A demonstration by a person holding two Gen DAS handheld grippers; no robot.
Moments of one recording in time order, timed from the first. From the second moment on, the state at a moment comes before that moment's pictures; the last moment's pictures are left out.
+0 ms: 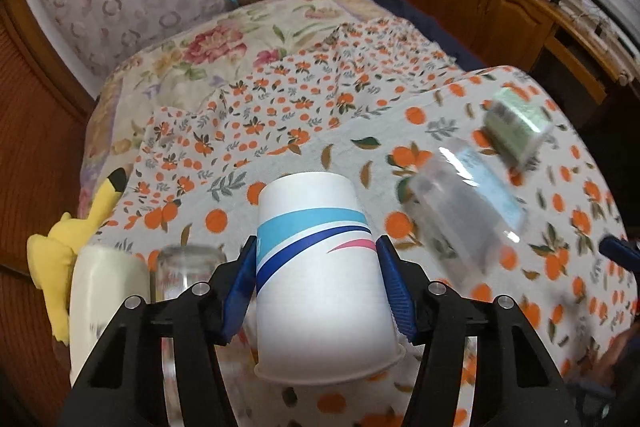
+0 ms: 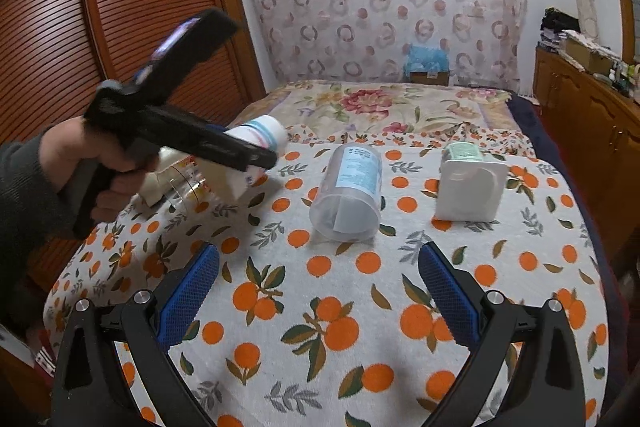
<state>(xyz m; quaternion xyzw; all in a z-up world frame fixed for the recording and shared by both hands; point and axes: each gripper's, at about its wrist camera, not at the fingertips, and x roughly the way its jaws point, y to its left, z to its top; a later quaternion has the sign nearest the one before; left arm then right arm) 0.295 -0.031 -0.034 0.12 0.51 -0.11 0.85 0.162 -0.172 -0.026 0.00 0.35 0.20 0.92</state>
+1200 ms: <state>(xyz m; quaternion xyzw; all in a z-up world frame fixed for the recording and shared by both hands) 0.118 -0.055 -0.060 0.04 0.46 -0.20 0.86 0.076 -0.209 -0.034 0.01 0.34 0.11 0.94</state>
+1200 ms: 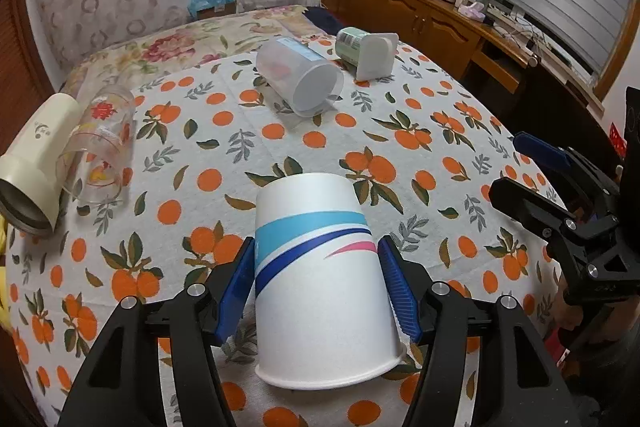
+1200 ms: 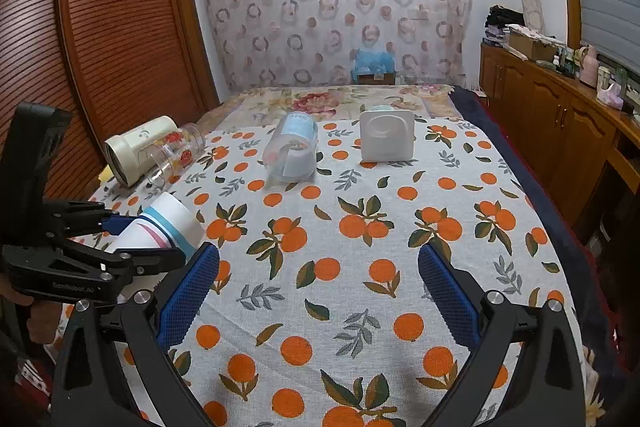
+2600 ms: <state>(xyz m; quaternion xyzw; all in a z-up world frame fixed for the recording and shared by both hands) 0.017 0.085 -0.052 -0.06 0.31 -0.07 0.95 0.146 -0.080 -0.061 0.07 0.50 0.16 0.85</state>
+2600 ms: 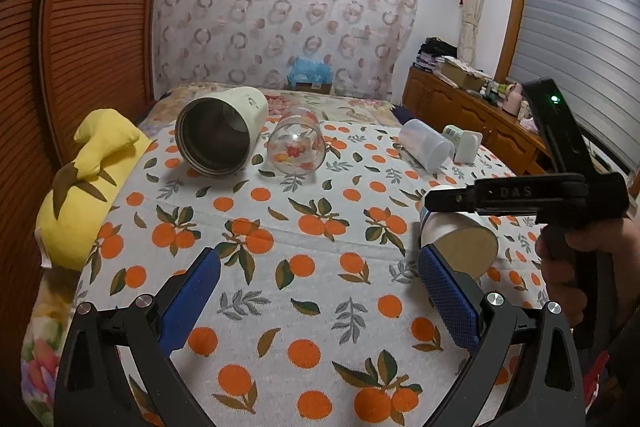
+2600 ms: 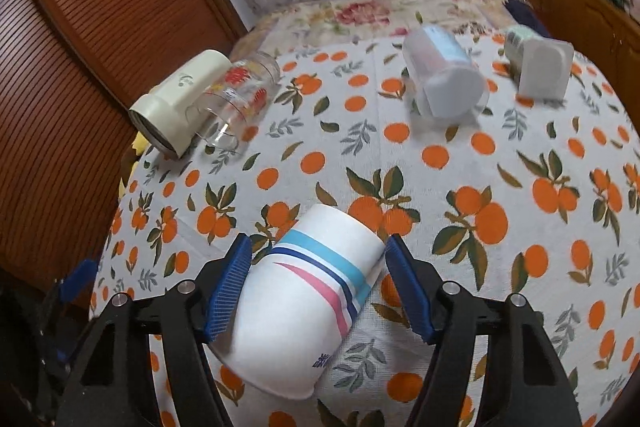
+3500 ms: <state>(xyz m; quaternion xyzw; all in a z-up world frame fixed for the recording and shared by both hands) 0.005 0.077 -0.041 -0.06 0.30 -0.08 0.95 0.143 -0.098 -0.069 0.13 0.57 0.13 0.80</state>
